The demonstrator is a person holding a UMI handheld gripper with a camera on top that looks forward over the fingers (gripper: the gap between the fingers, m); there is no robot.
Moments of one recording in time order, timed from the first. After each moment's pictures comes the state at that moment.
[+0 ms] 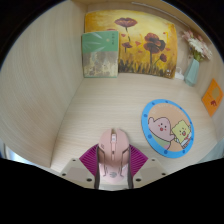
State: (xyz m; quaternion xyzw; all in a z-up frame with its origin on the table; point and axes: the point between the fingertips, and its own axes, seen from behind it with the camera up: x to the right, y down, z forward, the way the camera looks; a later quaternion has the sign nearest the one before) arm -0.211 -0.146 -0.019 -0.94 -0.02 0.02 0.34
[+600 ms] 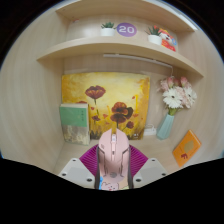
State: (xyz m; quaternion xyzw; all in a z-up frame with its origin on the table) arm -0.074 -0.027 0.243 -0.86 -0.01 -0.02 0.52
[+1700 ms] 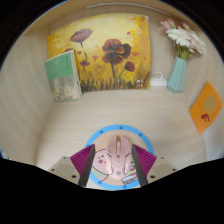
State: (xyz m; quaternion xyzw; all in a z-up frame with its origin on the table) arm -0.038 -0.067 0.038 -0.94 0.00 0.05 0.34
